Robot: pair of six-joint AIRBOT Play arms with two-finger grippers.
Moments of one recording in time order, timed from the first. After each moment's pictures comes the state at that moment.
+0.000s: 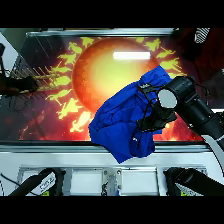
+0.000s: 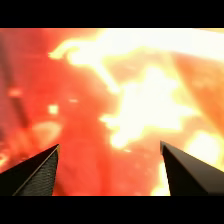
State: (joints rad) left arm 0.21 -1.14 1.36 1.55 -1.25 -1.55; right arm 0.62 -1.16 1.34 -1.52 1.81 1.89
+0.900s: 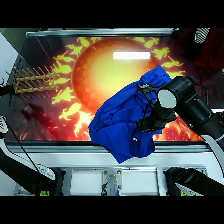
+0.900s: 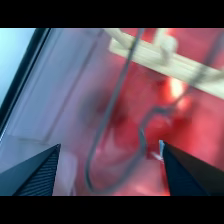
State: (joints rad) left arm 0.57 -2.00 1.87 1.82 -0.96 -1.55; right arm 0.62 -1.16 1.34 -1.52 1.81 1.89
